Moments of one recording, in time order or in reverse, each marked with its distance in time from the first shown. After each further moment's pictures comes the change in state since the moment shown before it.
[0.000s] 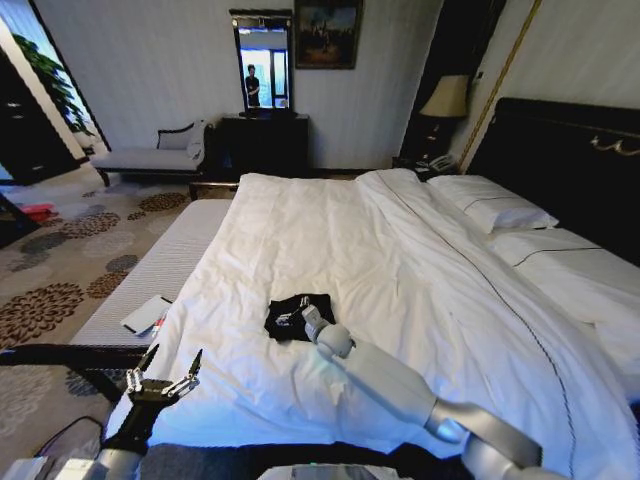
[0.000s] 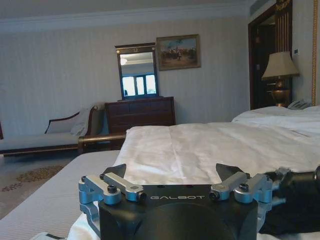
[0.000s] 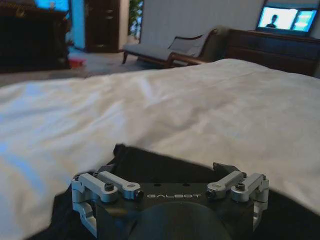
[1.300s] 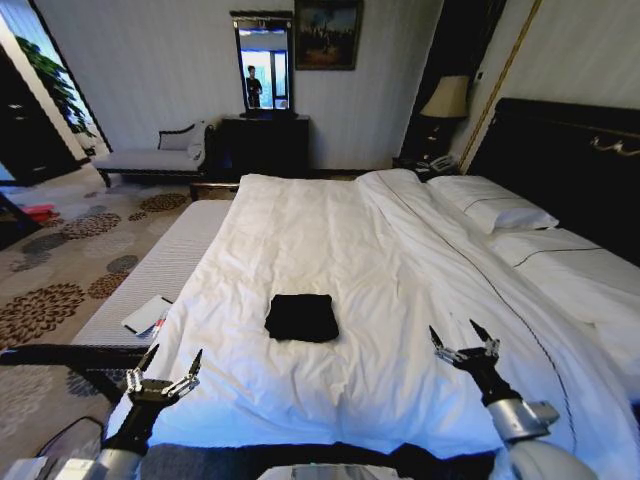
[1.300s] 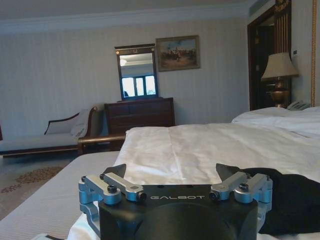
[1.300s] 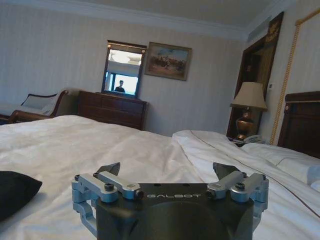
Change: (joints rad) left arm 0.000 0.000 0.000 0.000 0.000 0.000 0.000; right arm -1.211 -0.007 1.289 0.665 -0.113 0.441 -0.300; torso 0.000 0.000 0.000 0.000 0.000
